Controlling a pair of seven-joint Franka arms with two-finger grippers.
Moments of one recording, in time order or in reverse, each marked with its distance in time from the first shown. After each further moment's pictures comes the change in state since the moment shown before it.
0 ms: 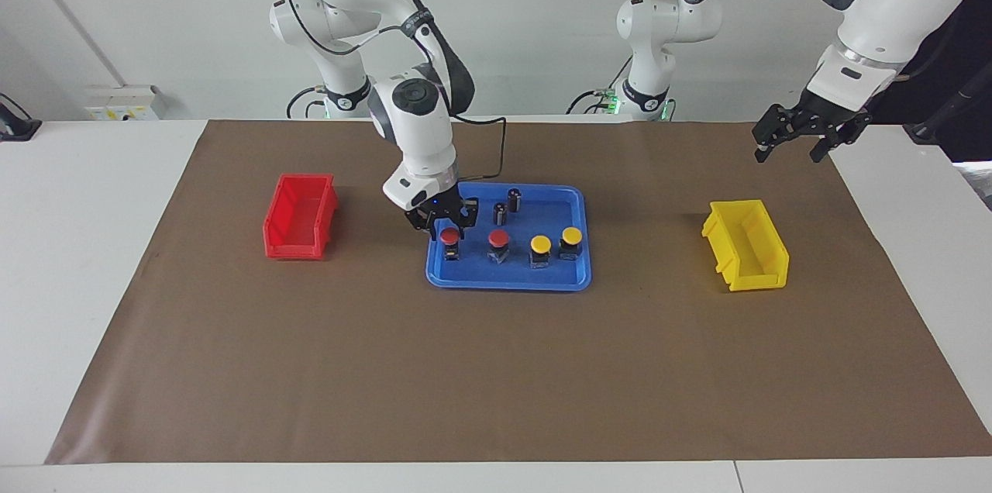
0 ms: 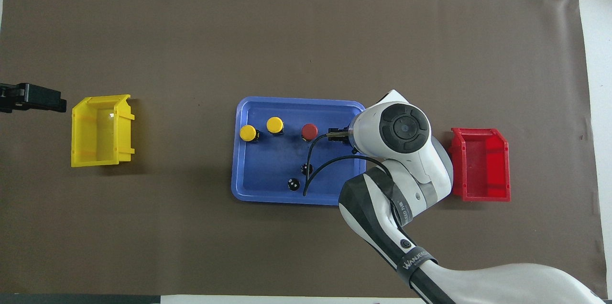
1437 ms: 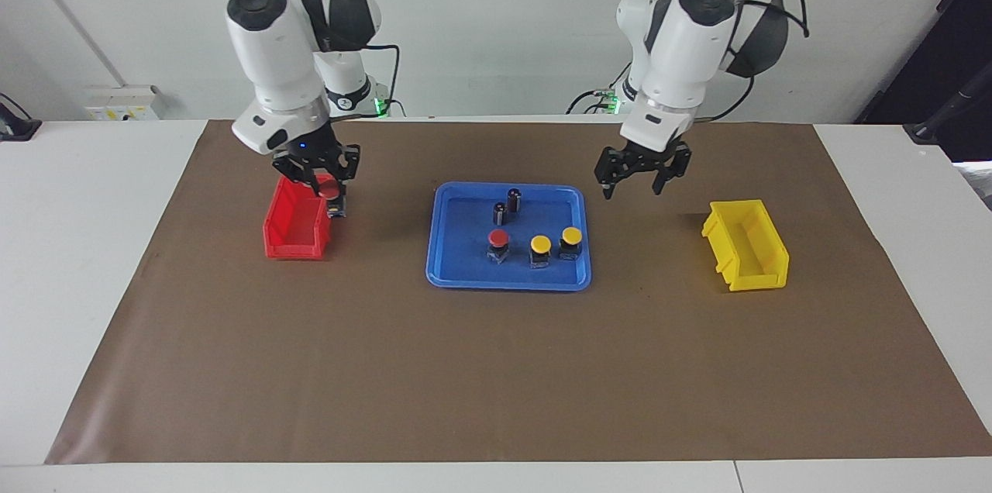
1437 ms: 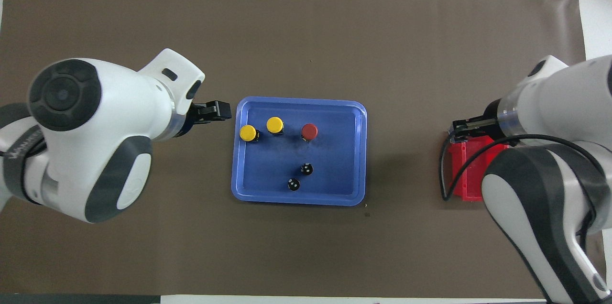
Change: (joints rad) left arm -0.461 0.097 -0.035 -0.237 -0.001 0.419 -0.632; right arm -0.435 -0.397 -0.022 -0.048 0.128 -0.452 -0.627
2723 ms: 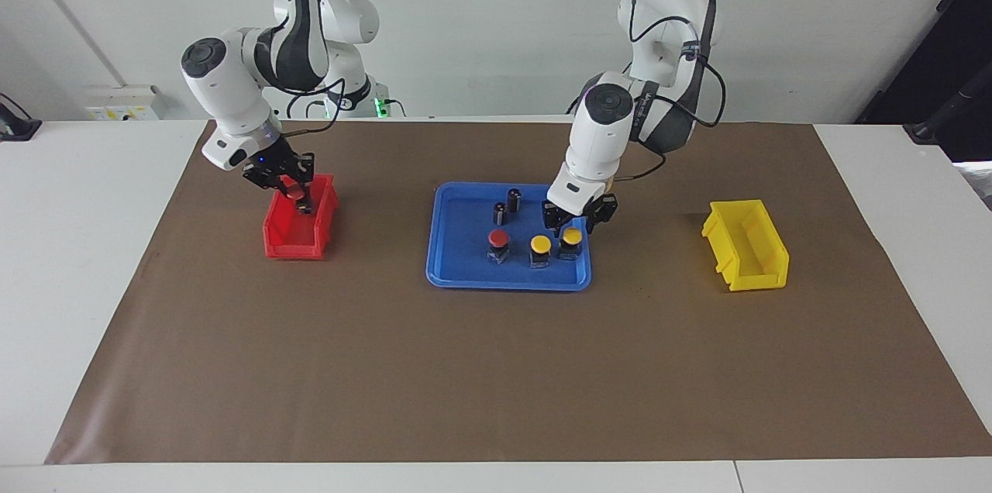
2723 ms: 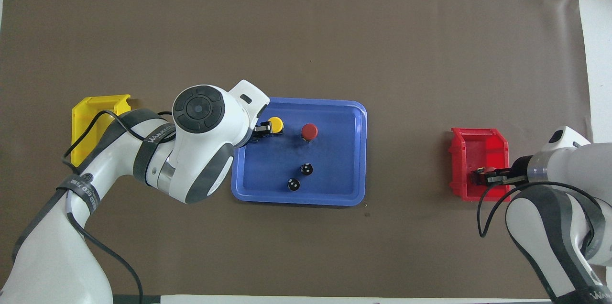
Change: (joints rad) left arm -0.053 0.167 0.005 -0.054 0.001 0.125 -0.023; right arm -0.124 -0.045 -0.009 -0.392 0.043 0.290 -0.219
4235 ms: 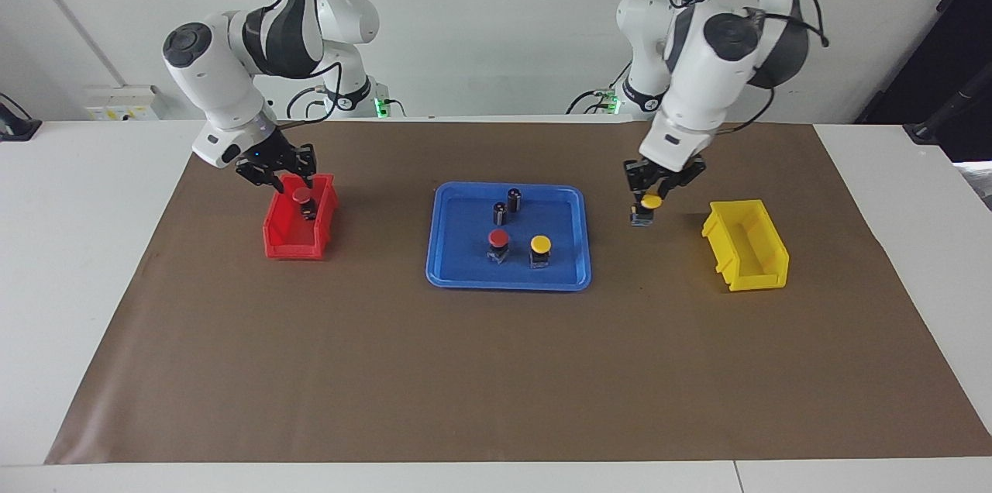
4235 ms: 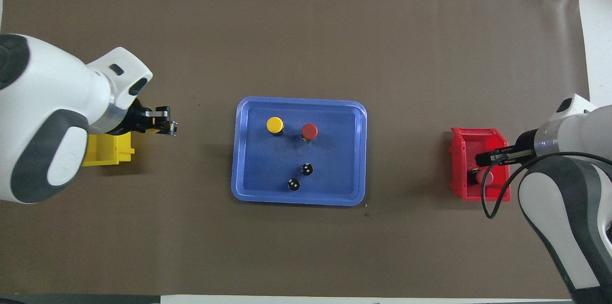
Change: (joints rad) left arm 0.322 -0.251 0.039 0.060 -0.008 -0.348 0.415; right arm 0.001 0.071 0.098 0.335 0.001 -0.265 0.142
